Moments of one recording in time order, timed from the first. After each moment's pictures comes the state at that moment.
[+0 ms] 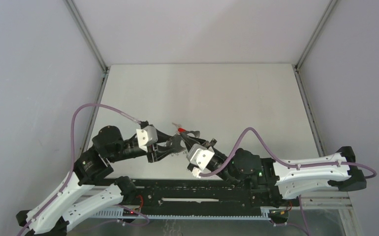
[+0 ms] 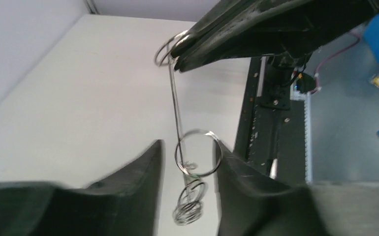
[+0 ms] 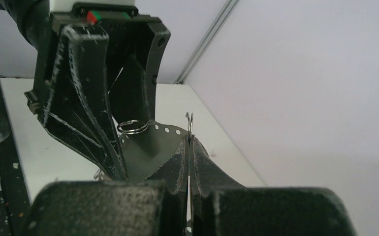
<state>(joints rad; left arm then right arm) -0.83 0.58 0.90 -0.45 0.44 0.14 1.60 1.10 0.98 0.35 0.61 -0.69</state>
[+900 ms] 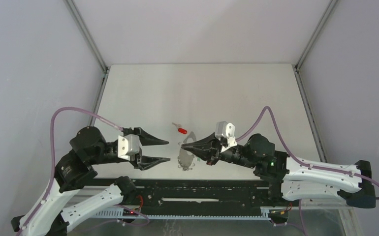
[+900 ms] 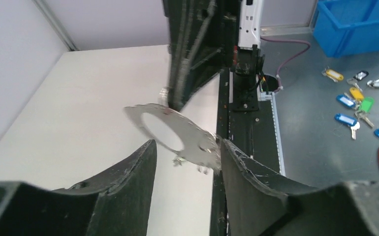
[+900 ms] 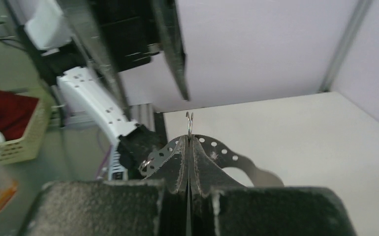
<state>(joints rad) -0.83 0.55 1.09 -0.64 0.62 0.22 1.32 0.92 0.81 0.32 0.01 0.00</state>
